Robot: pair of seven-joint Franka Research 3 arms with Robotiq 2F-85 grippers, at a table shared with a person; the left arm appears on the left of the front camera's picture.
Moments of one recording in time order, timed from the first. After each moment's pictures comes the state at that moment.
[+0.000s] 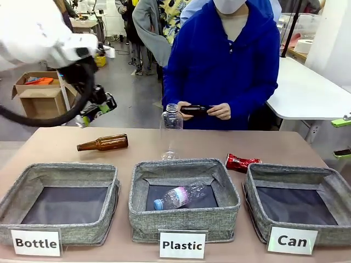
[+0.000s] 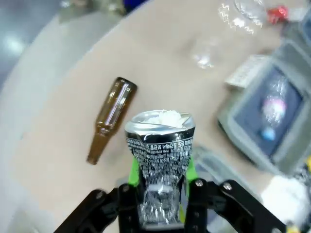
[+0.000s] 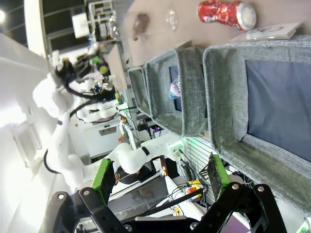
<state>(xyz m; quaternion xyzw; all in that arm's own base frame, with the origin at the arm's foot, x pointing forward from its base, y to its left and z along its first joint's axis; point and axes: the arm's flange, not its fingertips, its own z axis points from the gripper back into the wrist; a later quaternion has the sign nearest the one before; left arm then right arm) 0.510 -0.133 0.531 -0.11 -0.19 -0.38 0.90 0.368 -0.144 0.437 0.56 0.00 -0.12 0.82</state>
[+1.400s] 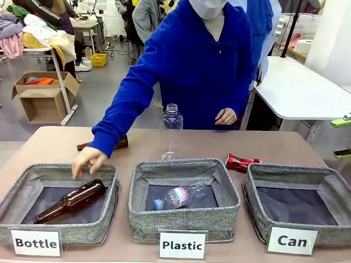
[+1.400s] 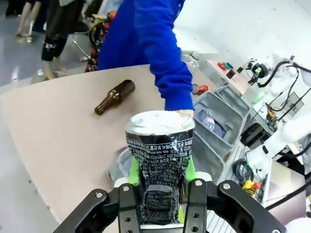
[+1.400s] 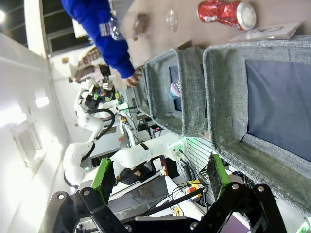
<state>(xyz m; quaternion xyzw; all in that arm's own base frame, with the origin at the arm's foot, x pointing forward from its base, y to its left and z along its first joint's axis) 0.331 0.246 0.442 -0.43 -0.41 -0.20 0.78 0.368 -0.144 0.436 0.56 0.00 -0.12 0.82</state>
